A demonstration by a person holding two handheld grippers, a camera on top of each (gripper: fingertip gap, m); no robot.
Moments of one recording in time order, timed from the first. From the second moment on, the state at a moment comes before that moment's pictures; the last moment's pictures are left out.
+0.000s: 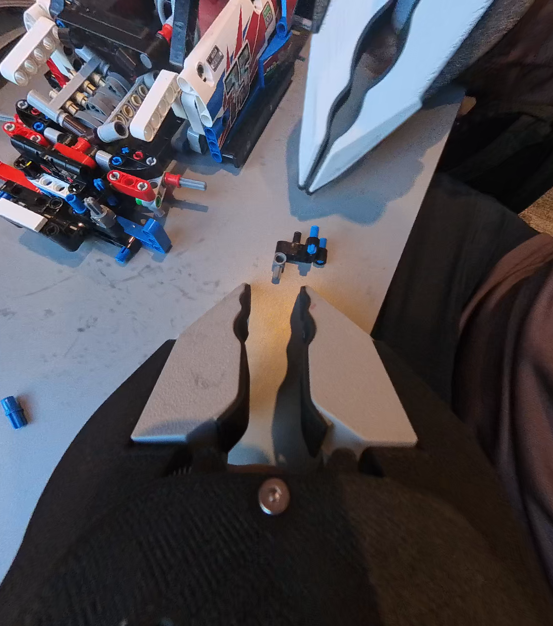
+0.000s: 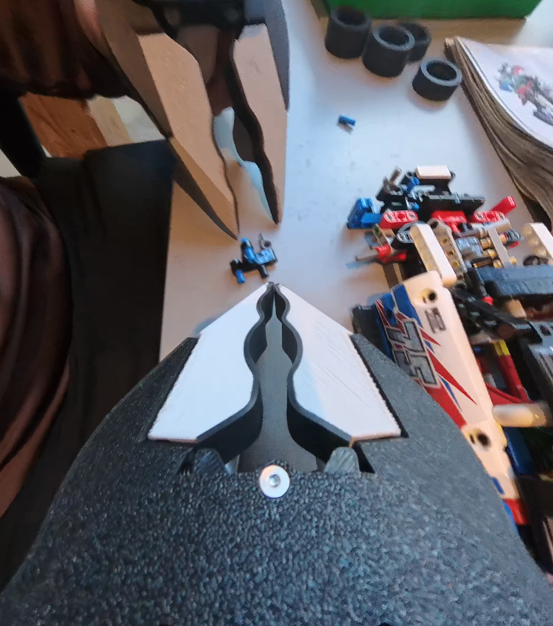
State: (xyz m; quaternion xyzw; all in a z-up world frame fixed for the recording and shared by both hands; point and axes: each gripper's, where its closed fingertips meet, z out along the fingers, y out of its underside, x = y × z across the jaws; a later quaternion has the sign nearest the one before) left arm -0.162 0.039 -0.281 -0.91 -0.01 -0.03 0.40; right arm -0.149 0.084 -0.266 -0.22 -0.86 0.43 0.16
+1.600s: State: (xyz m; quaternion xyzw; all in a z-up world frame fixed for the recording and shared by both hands) left arm -0.154 0.053 -0.262 -0.90 -0.09 -0.17 0.40; right arm -0.138 0.056 -0.270 -0.21 -0.87 0.43 0.09
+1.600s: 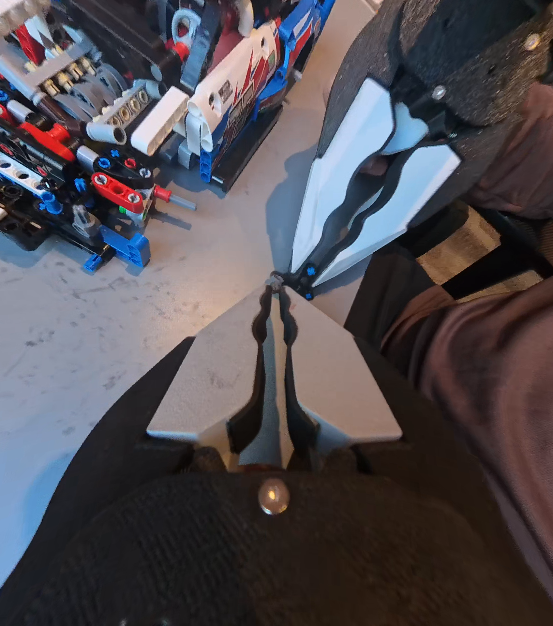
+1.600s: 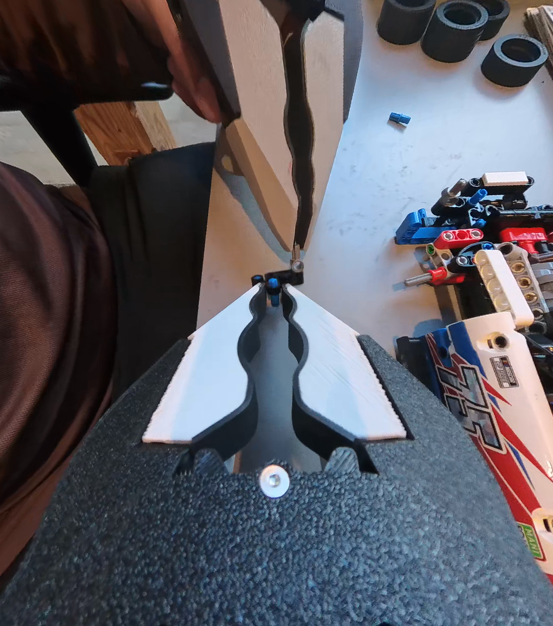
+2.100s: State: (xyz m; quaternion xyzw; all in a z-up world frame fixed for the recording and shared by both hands) left arm -0.153 0.060 -0.255 -0.89 -0.11 -0.18 0.40; right arm -0.139 0.059 -0.273 -0.22 -0.87 0.42 0.08
